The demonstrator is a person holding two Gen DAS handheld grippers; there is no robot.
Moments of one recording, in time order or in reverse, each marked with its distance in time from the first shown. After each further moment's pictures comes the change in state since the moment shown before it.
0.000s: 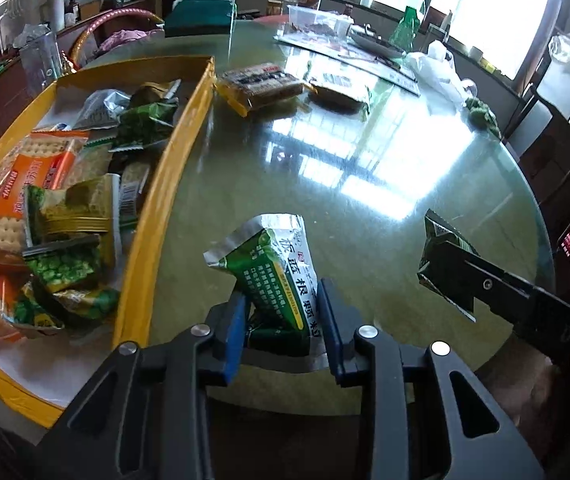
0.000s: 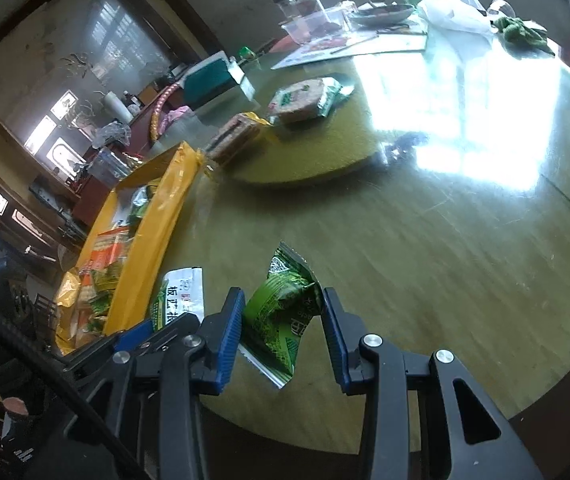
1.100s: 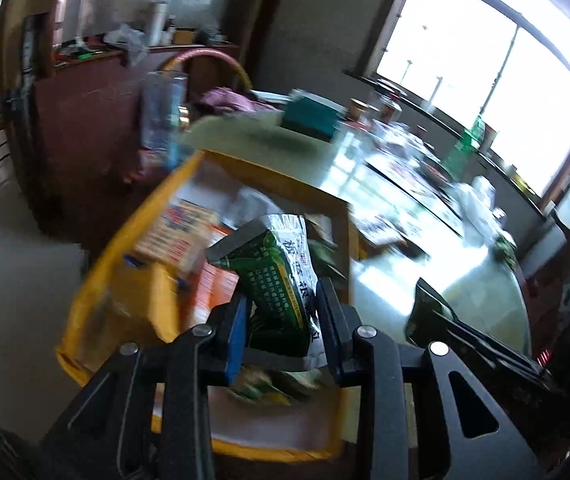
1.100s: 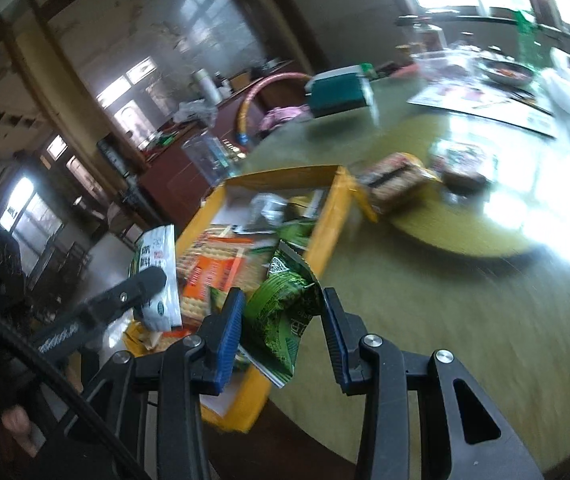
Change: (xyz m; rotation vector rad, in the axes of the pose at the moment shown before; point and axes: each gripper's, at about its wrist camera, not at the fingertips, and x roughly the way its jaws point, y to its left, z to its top) left arm -0.109 0.135 0.042 -0.272 -0.262 0.071; right arm 0.020 0.131 0.030 -0.248 -0.007 0.196
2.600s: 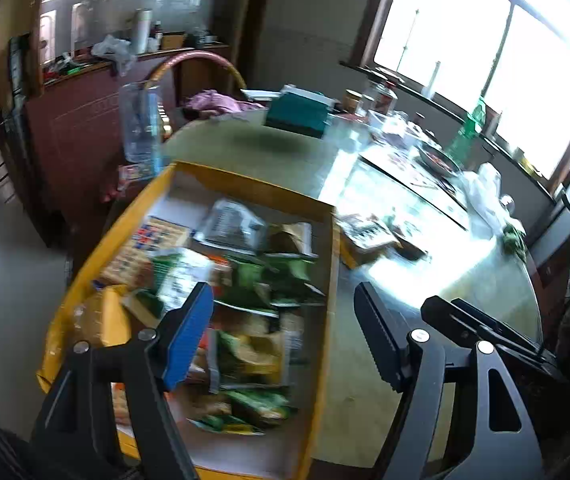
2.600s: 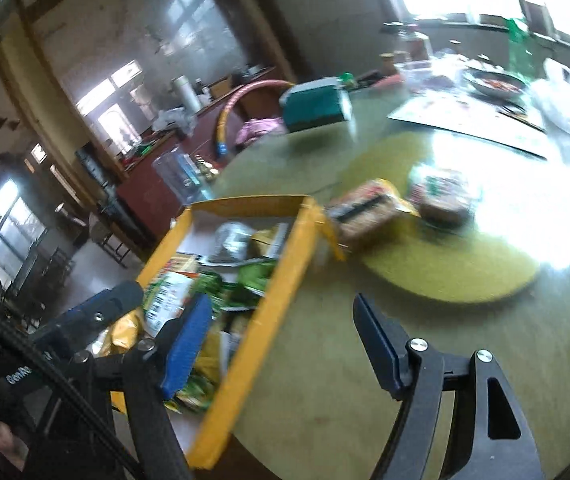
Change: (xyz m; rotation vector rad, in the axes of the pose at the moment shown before) left arm 0.020 -0.054 0.007 0.093 0.035 0.018; right arm -0.005 -0.039 0.028 0.033 -0.024 -0.089
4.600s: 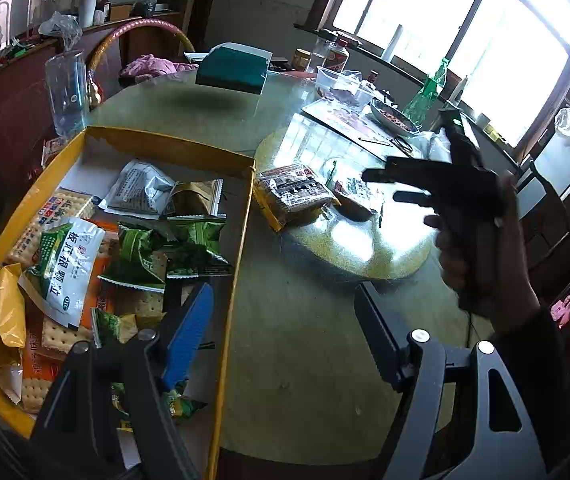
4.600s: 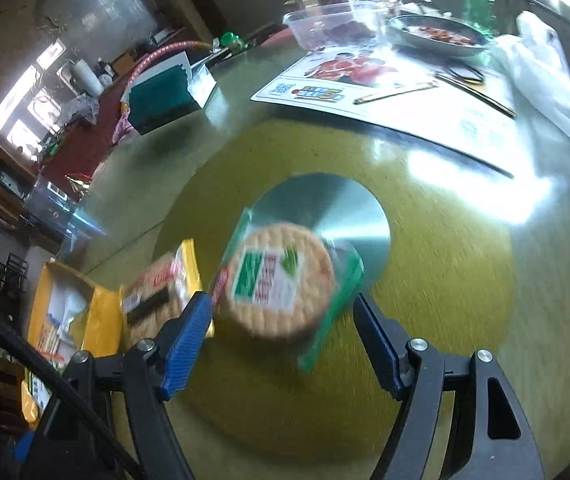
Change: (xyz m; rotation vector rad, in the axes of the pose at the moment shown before) left arm 0.035 -0.045 -0.015 0.028 0.126 -0.152; right arm 0.105 -0.155 0.119 0.080 0.219 -0.197
